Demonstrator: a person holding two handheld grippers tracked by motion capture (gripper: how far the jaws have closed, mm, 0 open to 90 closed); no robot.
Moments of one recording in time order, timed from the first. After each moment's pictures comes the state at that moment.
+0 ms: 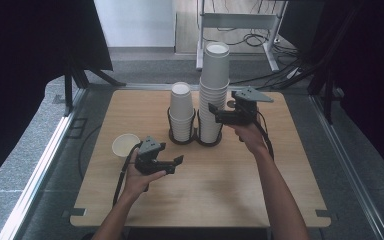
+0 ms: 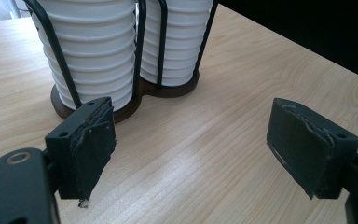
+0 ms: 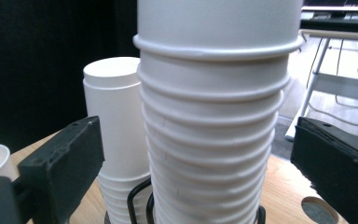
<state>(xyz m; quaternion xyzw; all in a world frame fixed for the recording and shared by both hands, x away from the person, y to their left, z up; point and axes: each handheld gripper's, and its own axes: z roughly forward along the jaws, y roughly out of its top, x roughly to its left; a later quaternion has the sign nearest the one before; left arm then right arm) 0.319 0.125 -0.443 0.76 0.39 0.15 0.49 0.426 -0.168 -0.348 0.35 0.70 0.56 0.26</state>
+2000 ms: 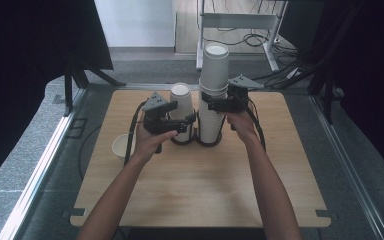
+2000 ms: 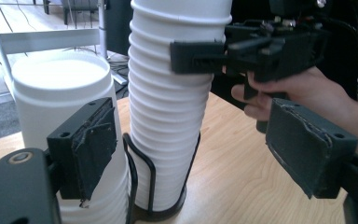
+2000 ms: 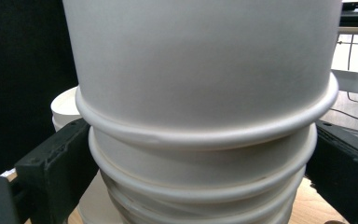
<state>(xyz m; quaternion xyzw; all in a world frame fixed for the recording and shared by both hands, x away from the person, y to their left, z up) 0.379 0.096 -0.338 0.72 0.35 0.17 0.57 0.465 -0.150 -0.345 0.36 0.70 0.57 0.25</state>
